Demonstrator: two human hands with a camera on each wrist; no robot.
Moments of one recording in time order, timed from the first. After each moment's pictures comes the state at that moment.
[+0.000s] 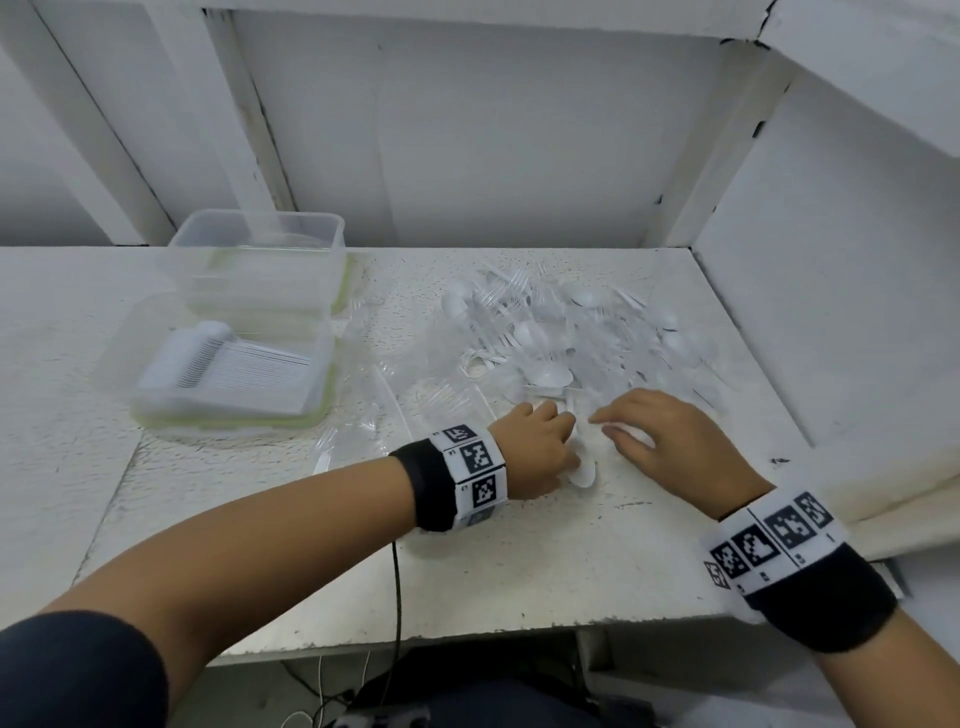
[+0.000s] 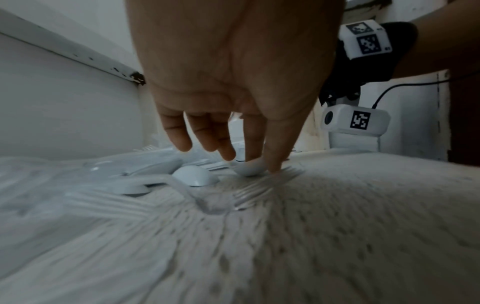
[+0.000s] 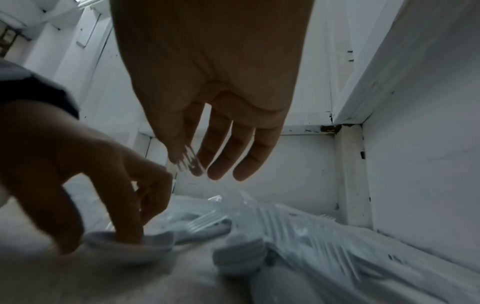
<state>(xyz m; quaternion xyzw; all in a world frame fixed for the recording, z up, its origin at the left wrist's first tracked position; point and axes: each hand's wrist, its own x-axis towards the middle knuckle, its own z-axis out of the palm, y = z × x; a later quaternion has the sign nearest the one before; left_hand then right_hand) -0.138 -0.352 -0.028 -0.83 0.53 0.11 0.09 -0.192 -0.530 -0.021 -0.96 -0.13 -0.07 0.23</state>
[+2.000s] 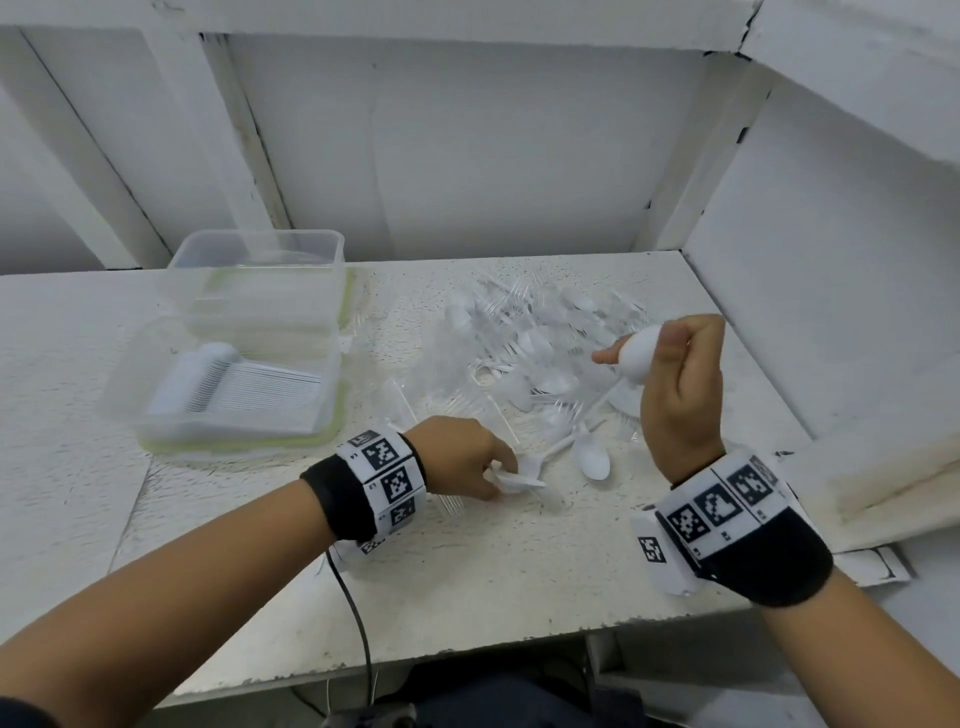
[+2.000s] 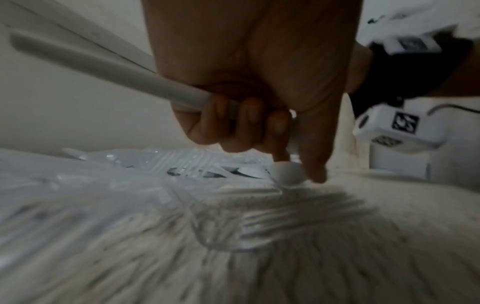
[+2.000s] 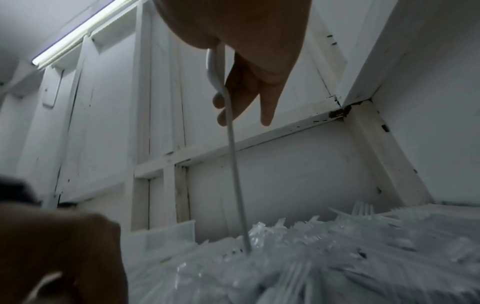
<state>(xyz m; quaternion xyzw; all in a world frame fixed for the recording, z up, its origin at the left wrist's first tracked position) -0.117 -0.276 -0.019 -0.87 0.44 0.22 -0.05 -0.172 -0.464 0.015 -0.78 -0.01 -0.34 0.53</state>
